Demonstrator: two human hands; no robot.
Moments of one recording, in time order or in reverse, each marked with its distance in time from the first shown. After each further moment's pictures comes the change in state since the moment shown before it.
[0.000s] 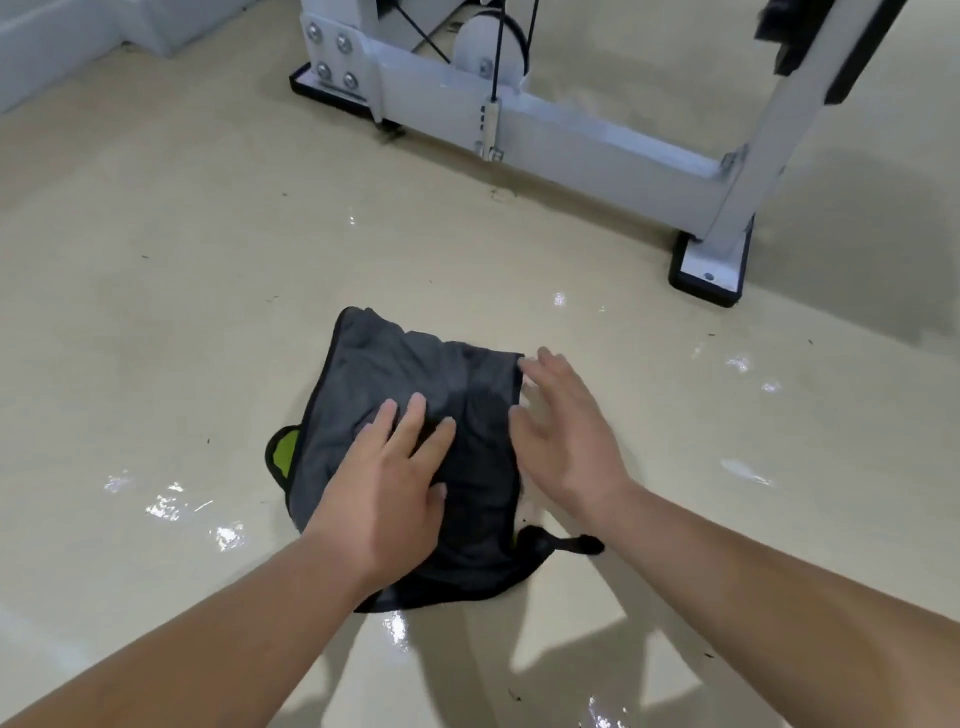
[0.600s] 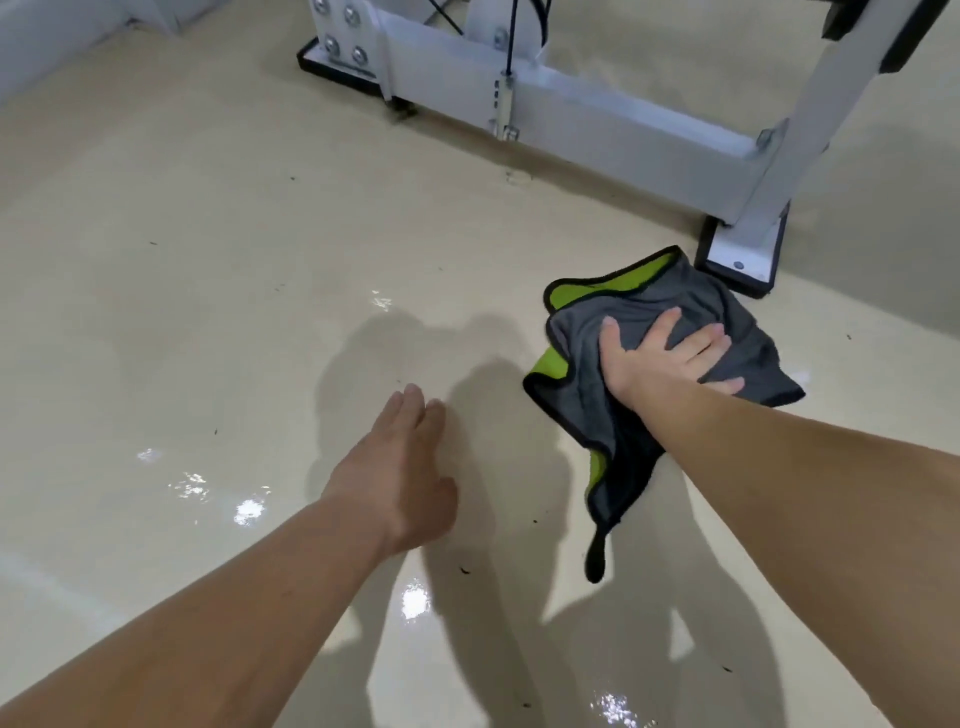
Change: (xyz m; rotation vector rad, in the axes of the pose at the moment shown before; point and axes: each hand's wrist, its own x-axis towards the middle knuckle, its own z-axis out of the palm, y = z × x) left_hand 0.025 0.009 -0.013 -0.238 -0.124 -0.165; right_hand 0.095 0.062 -0.044 -0.476 -0.025 0.734
